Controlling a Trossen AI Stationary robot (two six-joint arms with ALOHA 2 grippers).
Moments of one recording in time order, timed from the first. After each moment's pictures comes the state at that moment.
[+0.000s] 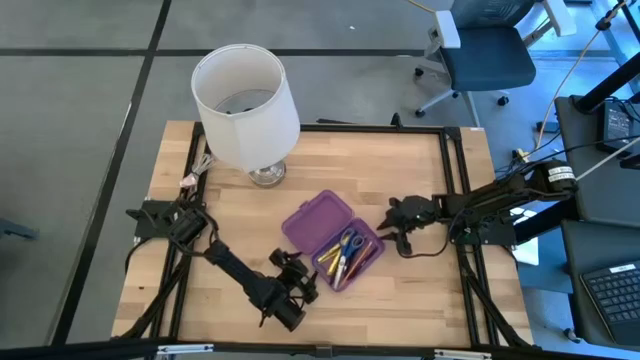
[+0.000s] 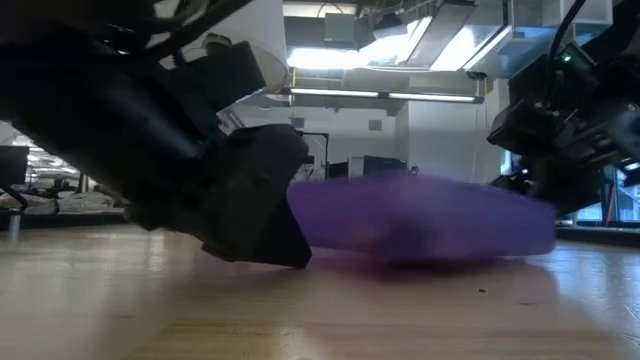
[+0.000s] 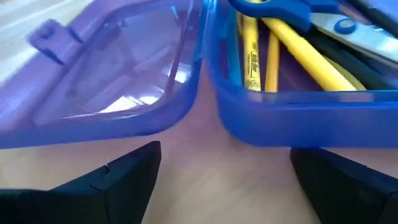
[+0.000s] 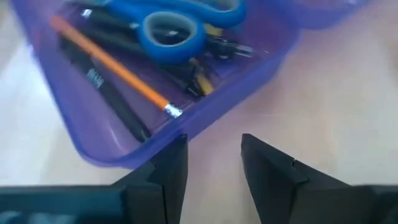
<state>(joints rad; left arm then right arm) -0.63 2.21 1.30 -0.51 -1.00 -1.31 0.04 1.27 0.18 0.39 -0.16 0.13</state>
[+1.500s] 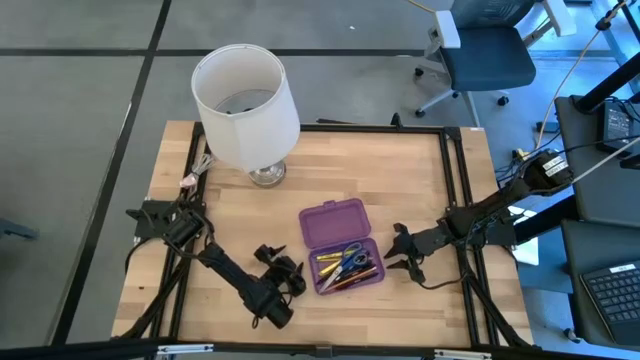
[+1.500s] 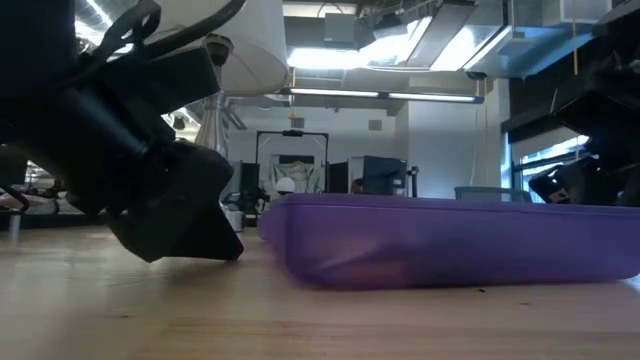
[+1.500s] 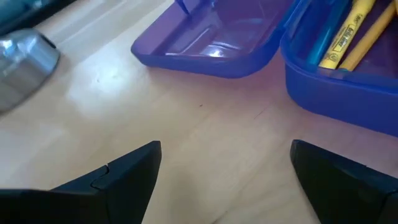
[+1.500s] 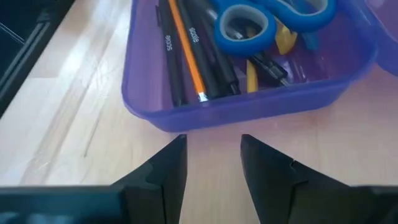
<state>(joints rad) -0.68 2.19 1.29 -0.87 -0.97 -1.51 0.48 1.27 0.19 0.42 0.06 0.39</state>
